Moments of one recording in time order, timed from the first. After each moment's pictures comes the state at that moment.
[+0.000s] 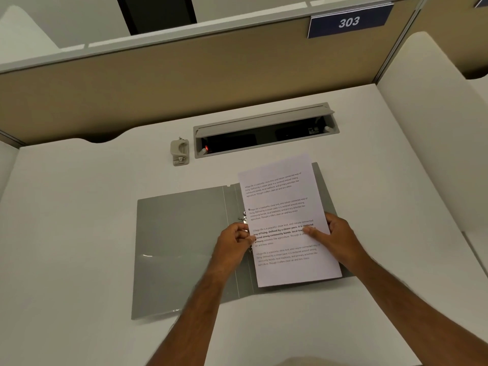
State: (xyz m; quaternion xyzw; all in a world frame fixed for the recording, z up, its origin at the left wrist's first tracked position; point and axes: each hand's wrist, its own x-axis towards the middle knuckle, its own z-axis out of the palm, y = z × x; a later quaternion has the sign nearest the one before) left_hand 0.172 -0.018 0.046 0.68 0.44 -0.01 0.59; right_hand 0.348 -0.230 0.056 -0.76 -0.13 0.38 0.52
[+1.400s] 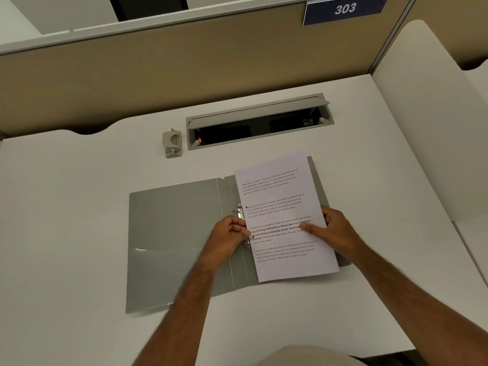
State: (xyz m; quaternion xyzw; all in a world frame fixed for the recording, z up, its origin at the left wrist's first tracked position) left_hand 0.173 -0.009 0.039 0.65 0.44 -0.04 0.62; right_hand 0.352 -0.235 0.059 -0.75 -0.13 0.41 0.50
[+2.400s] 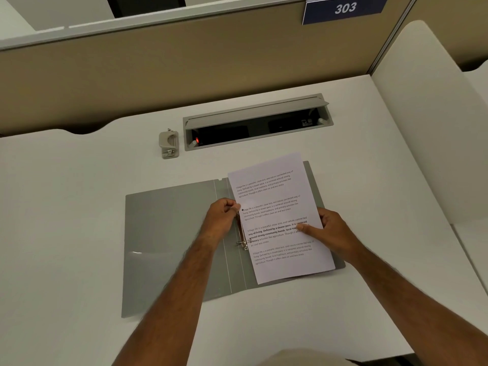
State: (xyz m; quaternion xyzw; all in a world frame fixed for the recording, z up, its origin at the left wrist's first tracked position) left_hand 0.214 0.027 0.022 0.68 0.47 -0.01 0.57; right_hand 0.361 -0.234 0.044 -0.77 -0.15 0.42 0.47
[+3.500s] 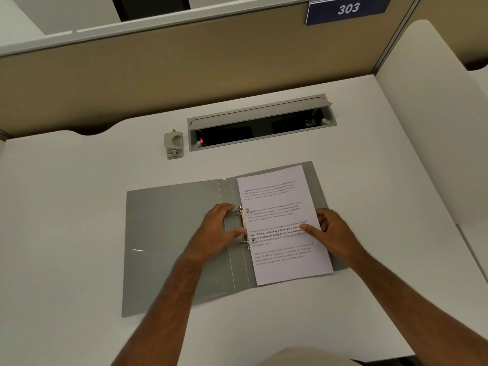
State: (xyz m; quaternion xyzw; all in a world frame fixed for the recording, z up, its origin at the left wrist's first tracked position) left_hand 0.164 0.032 0.034 0.86 0.30 -0.07 0.41; right_hand 0.360 -0.238 0.019 -0.86 -0.17 0.34 0.35
